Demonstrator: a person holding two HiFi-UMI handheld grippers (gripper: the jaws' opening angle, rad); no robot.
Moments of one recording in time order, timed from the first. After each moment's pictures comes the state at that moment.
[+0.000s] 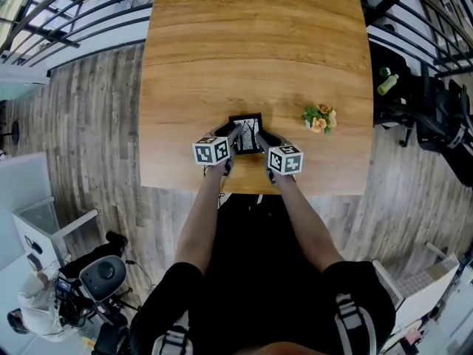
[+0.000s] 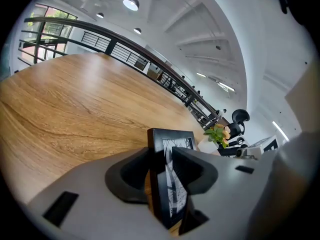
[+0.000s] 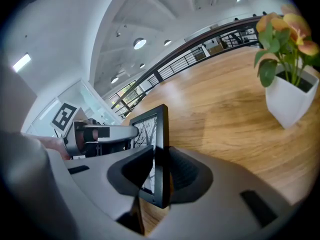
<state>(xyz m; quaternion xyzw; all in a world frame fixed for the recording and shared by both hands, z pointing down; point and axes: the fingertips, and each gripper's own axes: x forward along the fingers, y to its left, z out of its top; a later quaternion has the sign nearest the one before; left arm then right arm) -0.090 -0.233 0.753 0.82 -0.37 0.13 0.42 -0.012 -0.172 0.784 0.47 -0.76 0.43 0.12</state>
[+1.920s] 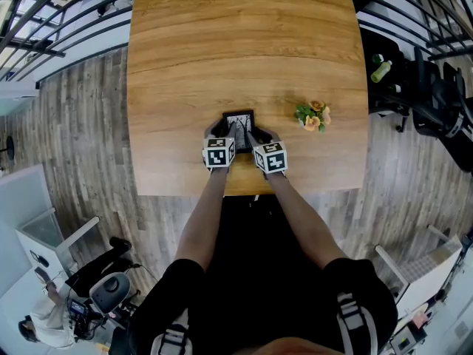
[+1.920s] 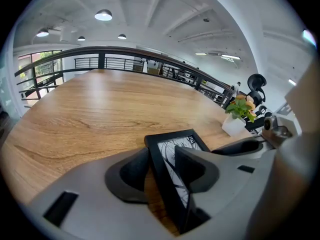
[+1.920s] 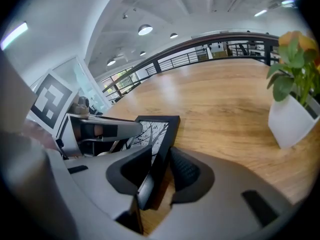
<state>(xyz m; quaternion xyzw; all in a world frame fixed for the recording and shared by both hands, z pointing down) -0.076 -0.248 0.787 0.81 -0.43 0.26 0.29 -0.003 -0.184 0.808 0.50 -0.75 0.37 0.23</state>
